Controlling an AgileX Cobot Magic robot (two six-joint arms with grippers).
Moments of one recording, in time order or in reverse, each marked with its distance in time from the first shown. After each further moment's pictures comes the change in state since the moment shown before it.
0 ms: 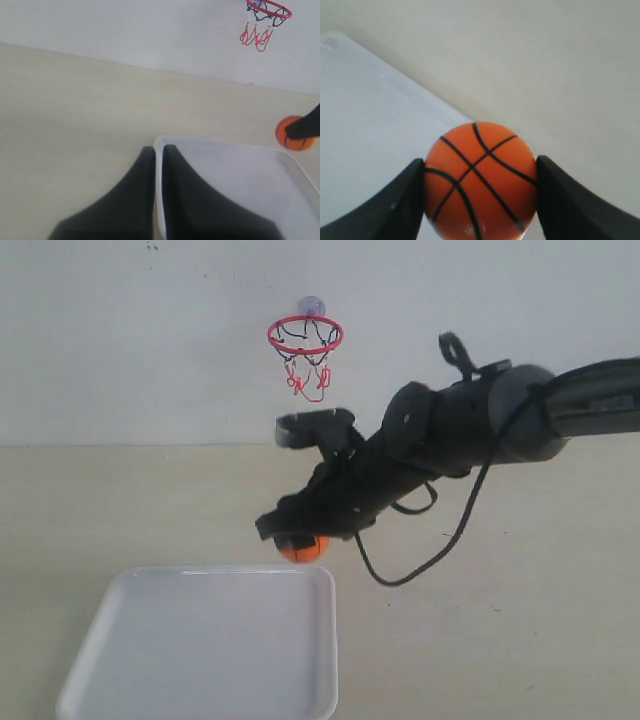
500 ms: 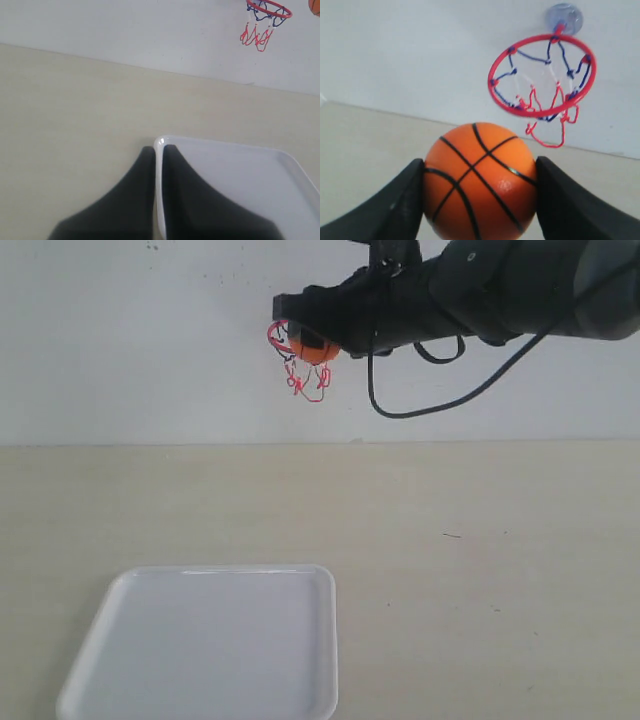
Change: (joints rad) left arm 0.000 0.000 0.000 0.000 0.000 0.000; right arm -0.093 -0.102 -0.244 0.099 -0.203 0.096
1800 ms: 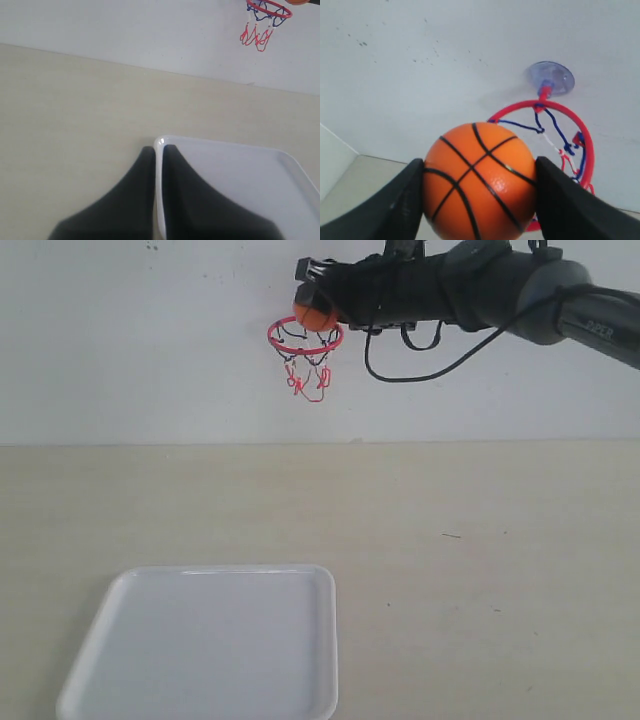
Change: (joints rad) left arm 0.000 0.000 0.000 0.000 0.000 0.000; right arm -0.138 0.365 -0.537 0.367 0.203 -0.173
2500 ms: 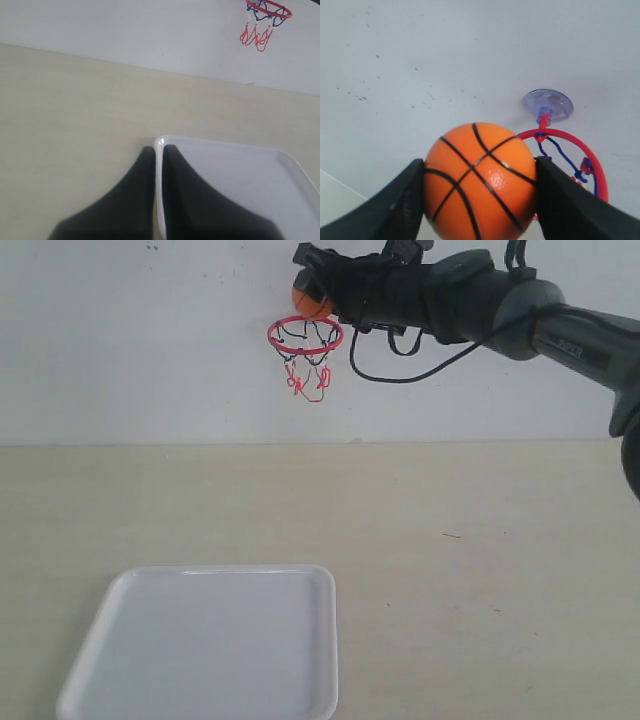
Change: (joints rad) left arm 0.000 0.000 0.000 0.000 0.000 0.000; right arm 0.022 0.062 -0.055 0.154 -0.134 0.005
